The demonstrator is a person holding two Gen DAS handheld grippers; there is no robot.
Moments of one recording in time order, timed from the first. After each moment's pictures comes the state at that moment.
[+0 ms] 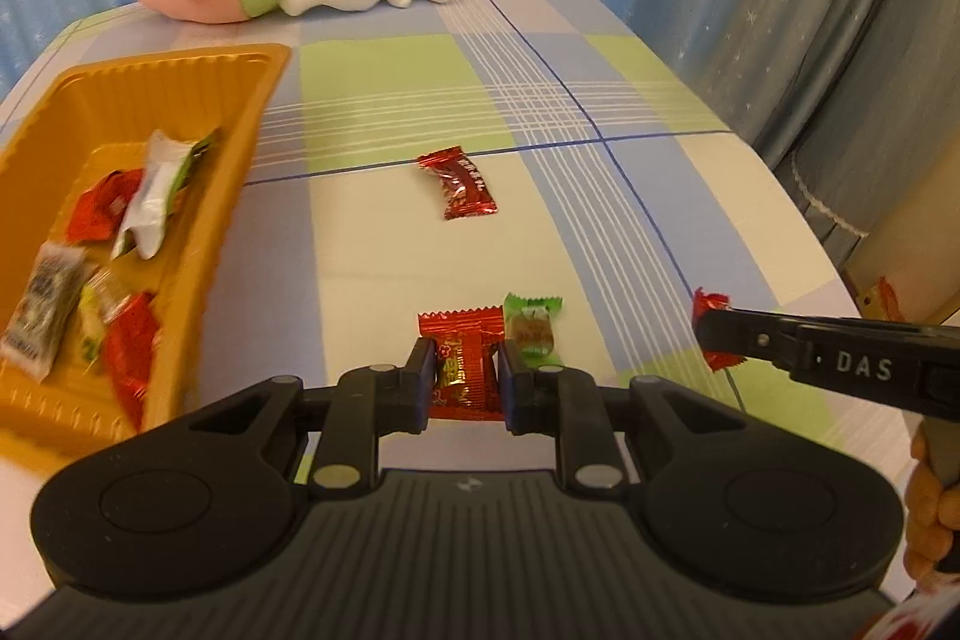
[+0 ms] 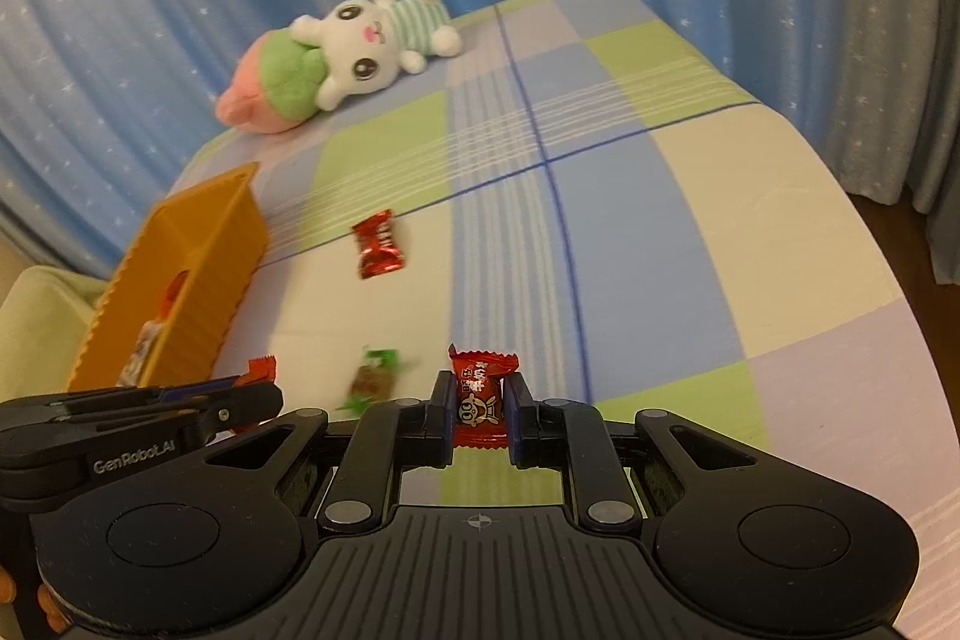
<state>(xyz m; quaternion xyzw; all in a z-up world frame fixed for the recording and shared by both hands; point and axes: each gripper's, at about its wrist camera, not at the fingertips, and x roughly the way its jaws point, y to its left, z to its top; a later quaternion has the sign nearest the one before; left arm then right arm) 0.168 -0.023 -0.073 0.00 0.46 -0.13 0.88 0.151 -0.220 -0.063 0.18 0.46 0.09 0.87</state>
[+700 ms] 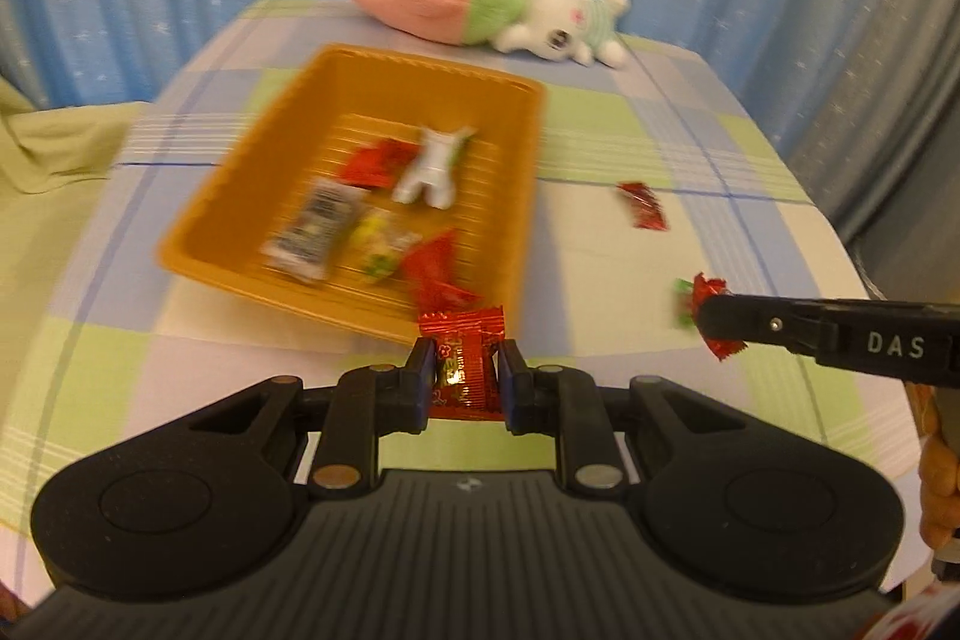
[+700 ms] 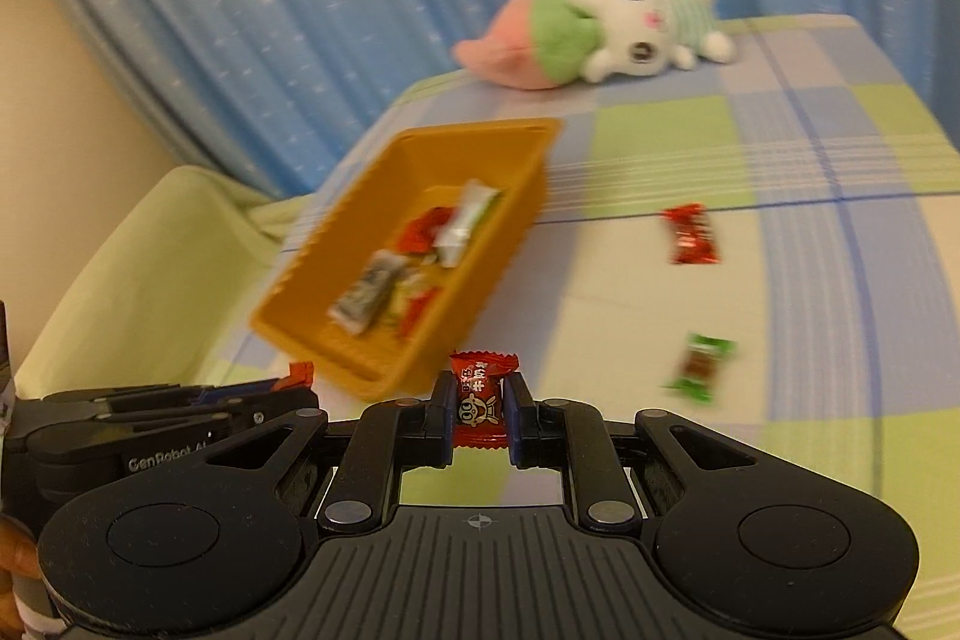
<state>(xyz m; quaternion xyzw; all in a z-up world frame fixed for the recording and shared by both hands) 0.090 0.113 -0.020 -0.05 0.43 -0.02 0.90 0.133 -0.088 -0.013 0.14 0.44 0.27 0.85</state>
